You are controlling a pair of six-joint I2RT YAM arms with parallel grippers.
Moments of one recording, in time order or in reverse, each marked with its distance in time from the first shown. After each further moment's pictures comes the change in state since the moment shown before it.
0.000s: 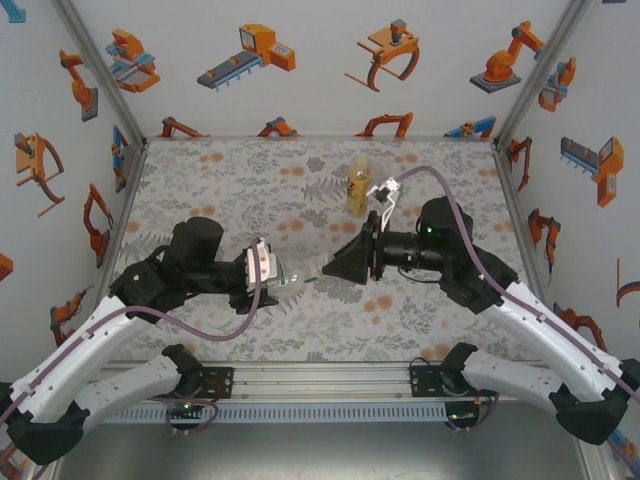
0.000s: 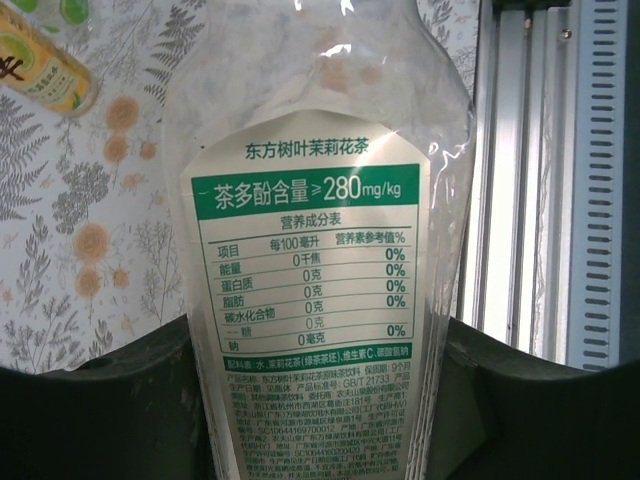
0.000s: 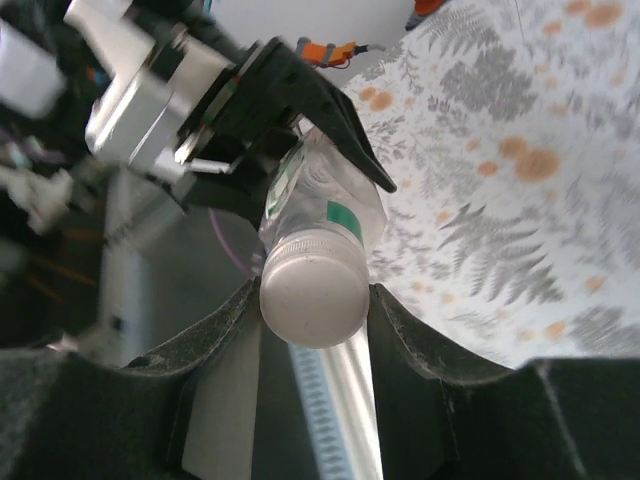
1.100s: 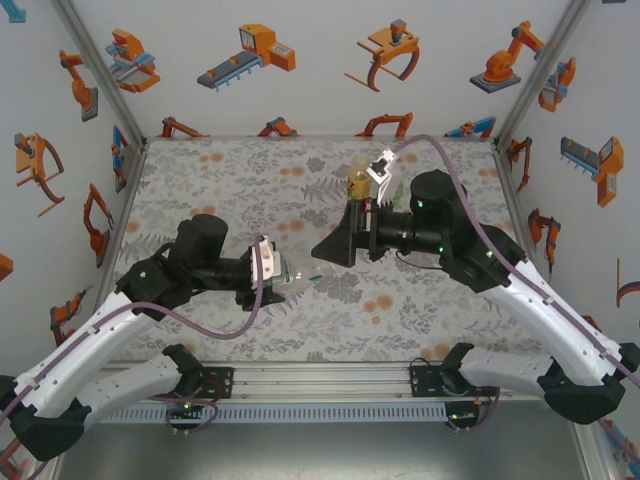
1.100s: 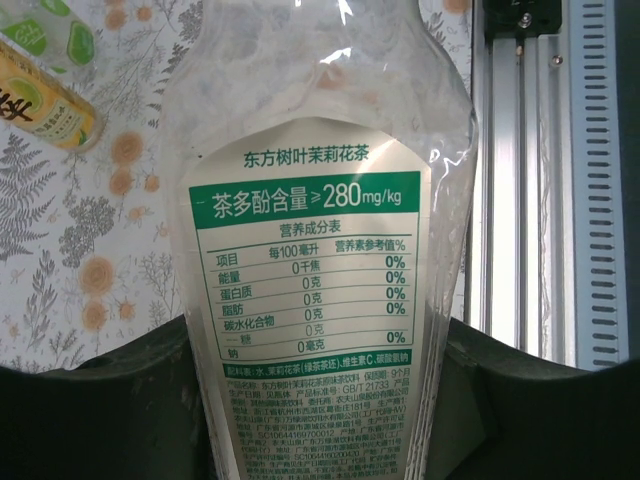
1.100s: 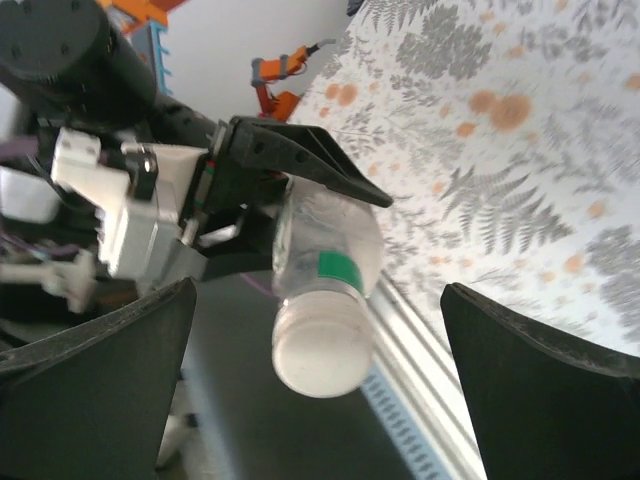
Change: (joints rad) left arm -0.008 0.024 -0.005 0.071 0.050 0.001; right arm 0.024 0.129 0.315 -0.306 0.145 -0.011
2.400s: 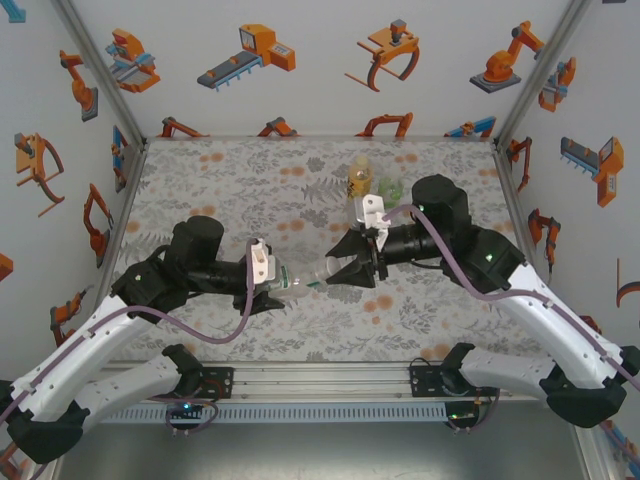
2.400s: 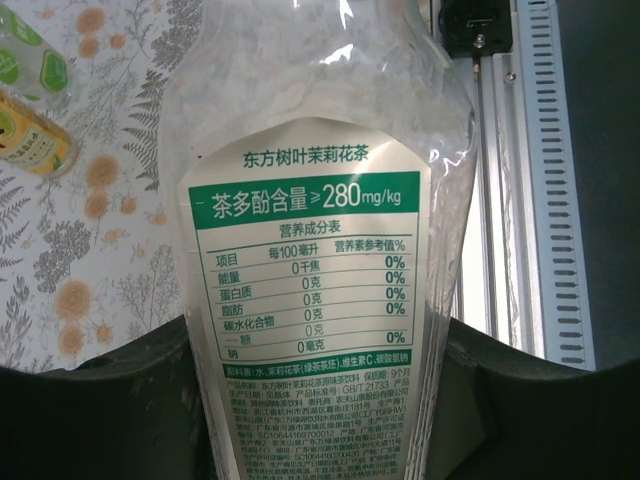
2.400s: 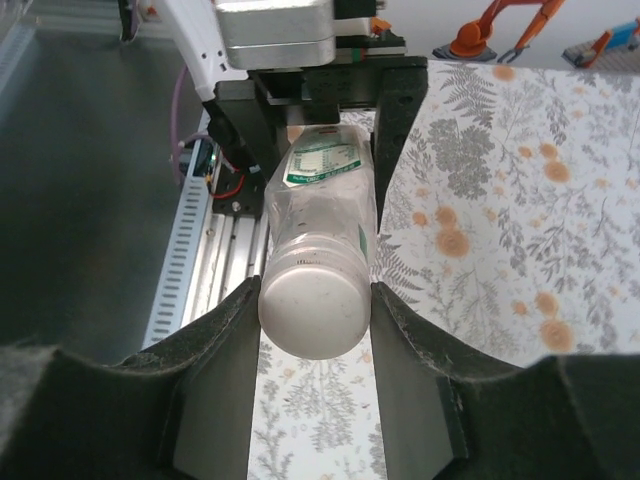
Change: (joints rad) left arm 0.000 -0.023 0.000 -0.019 0.063 -0.008; right arm -0.006 -0.023 -0.060 0.041 -0.396 -0.822
